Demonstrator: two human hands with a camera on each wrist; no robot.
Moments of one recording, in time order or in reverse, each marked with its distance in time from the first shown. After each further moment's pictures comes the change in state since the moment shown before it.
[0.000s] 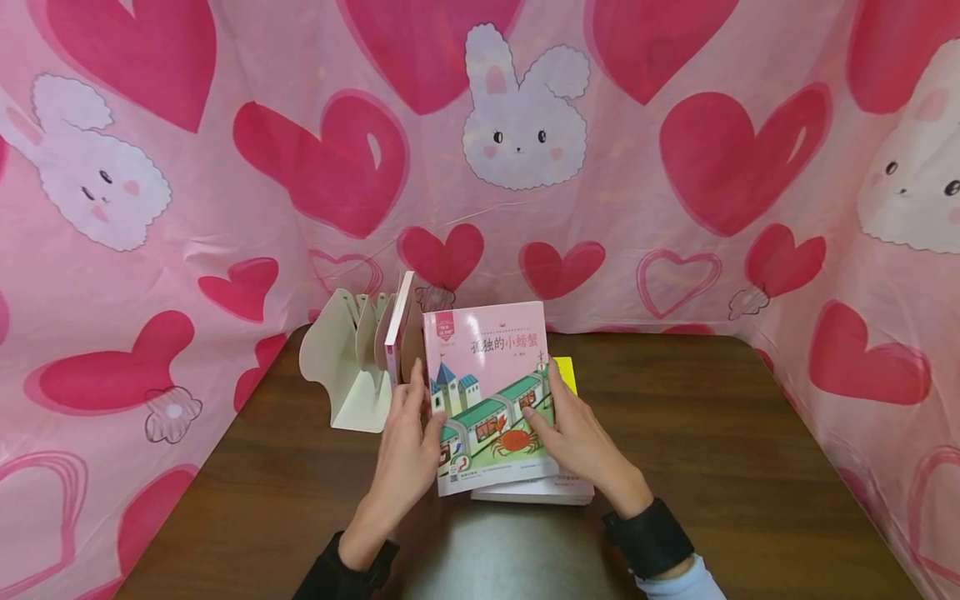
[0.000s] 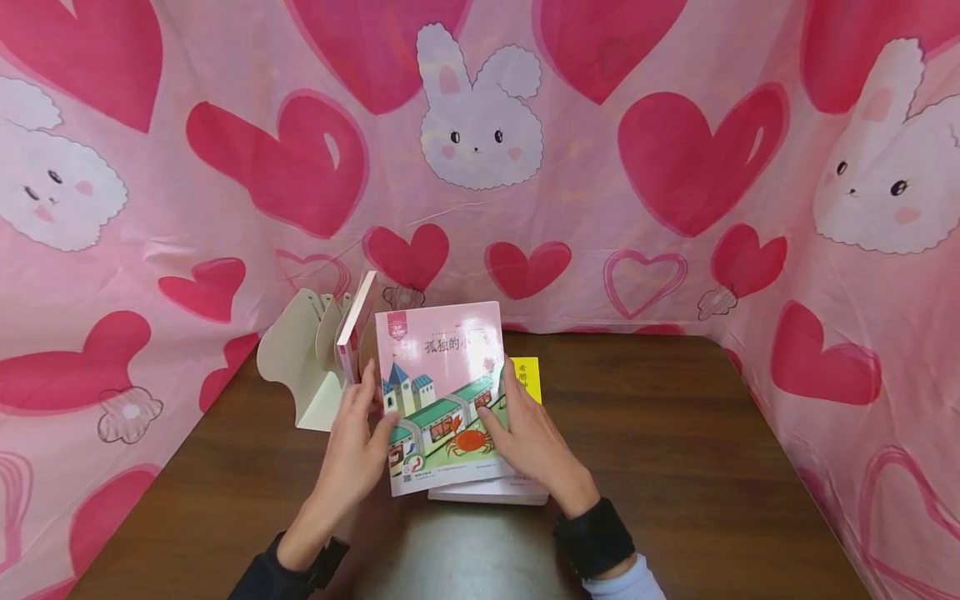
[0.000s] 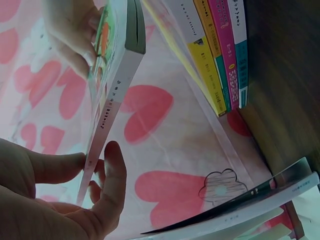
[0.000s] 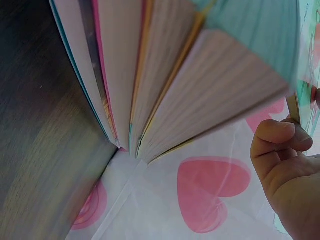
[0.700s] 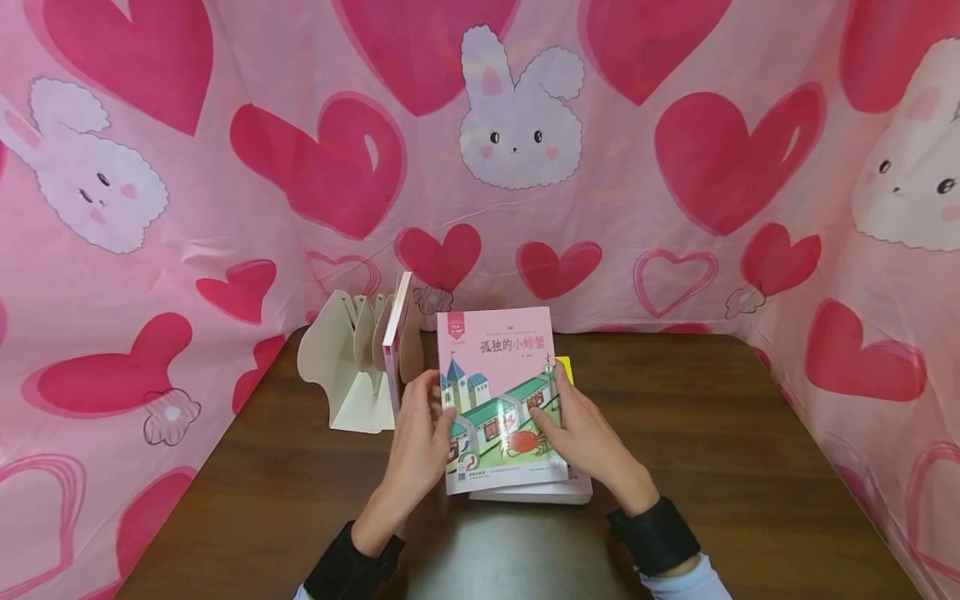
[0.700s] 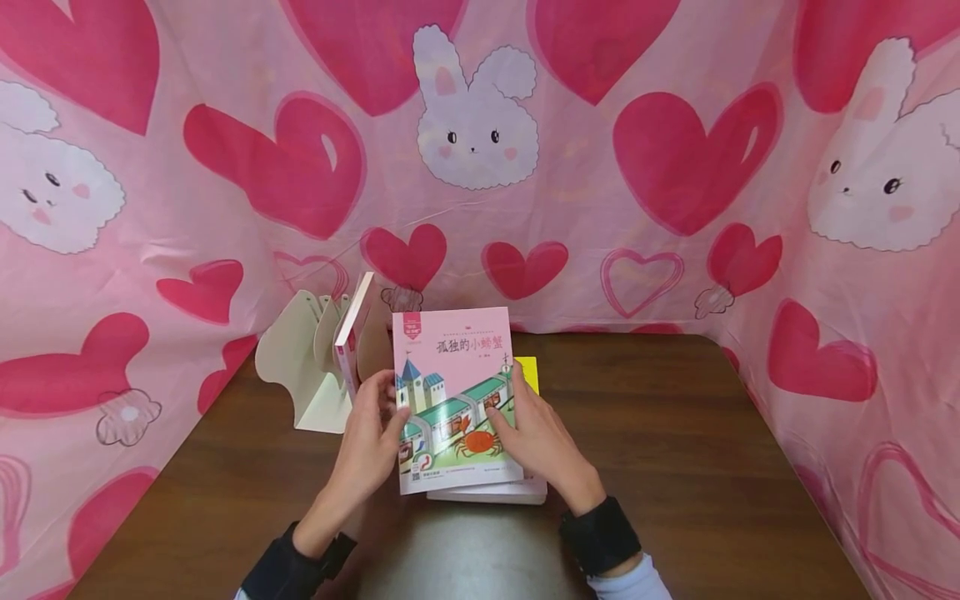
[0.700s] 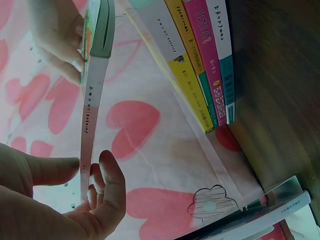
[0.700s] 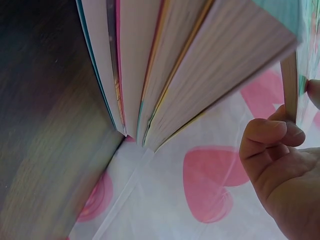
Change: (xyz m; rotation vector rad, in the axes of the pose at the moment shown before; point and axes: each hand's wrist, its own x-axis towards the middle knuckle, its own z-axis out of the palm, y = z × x) left_hand 0.010 -0.006 0.018 -0.024 -0.002 0.035; right_hand -0.005 0.000 -0.011 -0.056 -0.011 0.118
